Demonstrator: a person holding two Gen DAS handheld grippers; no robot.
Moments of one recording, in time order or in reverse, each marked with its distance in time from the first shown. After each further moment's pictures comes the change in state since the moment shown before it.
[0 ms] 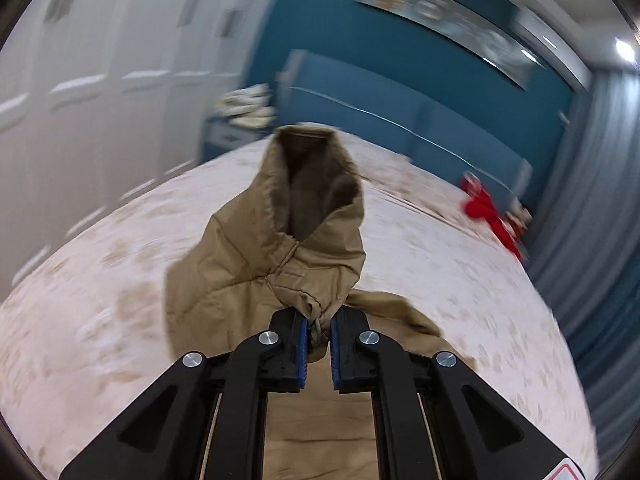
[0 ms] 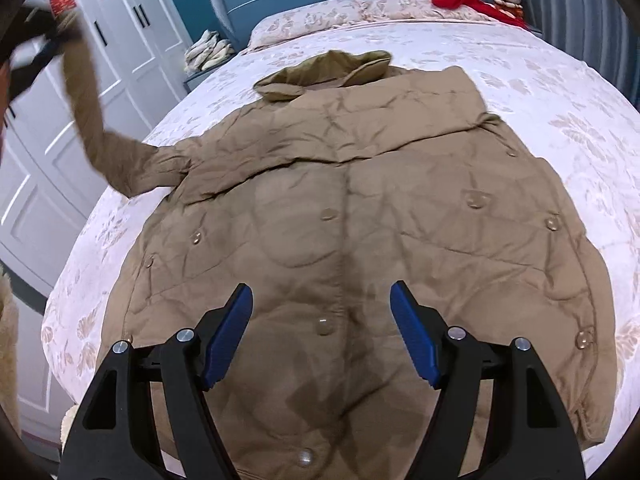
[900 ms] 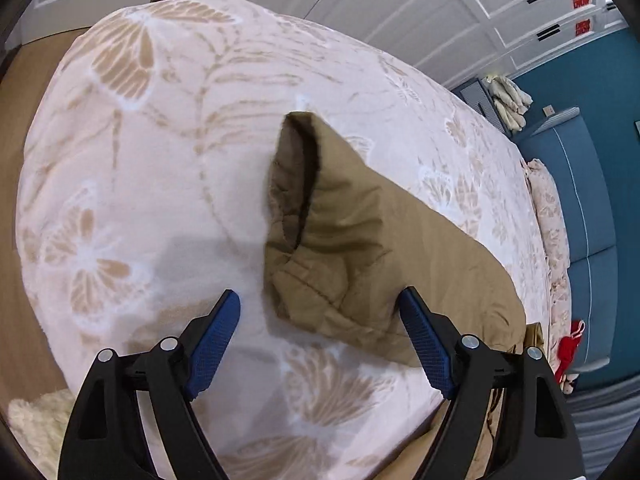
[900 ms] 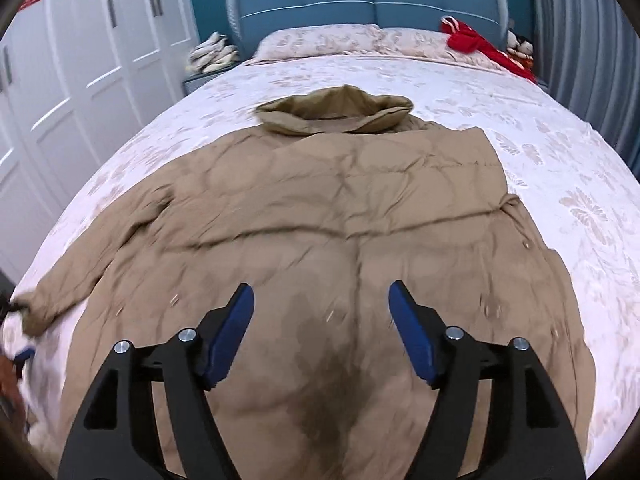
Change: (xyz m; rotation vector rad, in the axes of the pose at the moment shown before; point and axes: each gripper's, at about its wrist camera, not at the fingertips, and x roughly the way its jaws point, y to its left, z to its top) left arm -0.055 0.349 -0.206 -0.908 0.208 0.393; right arm 0.026 0.036 0.039 -0.158 -0.080 -0.095
